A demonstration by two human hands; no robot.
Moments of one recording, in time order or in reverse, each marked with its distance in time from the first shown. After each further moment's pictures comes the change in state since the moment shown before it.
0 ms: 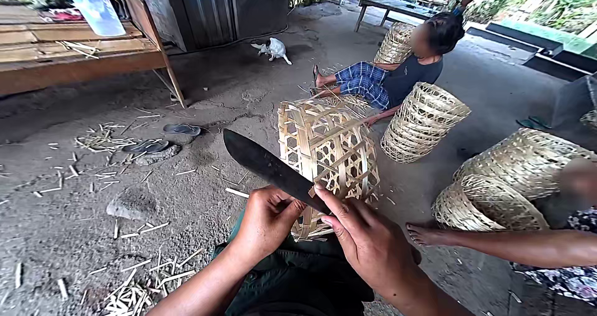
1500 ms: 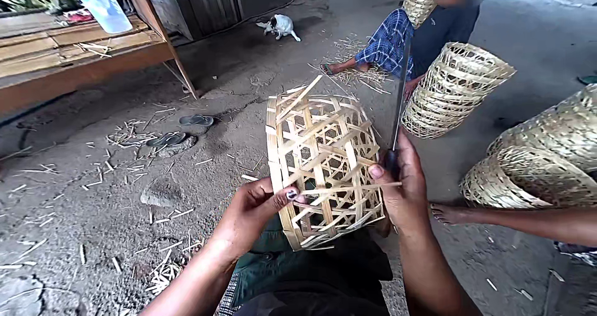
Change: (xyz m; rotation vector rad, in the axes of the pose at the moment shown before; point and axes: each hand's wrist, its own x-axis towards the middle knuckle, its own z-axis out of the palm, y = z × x) left_hand -0.015 0.018 -0.035 -0.269 -0.169 -0.301; right_hand -0.008 0.069 0.042 0.818 0.296 0.580
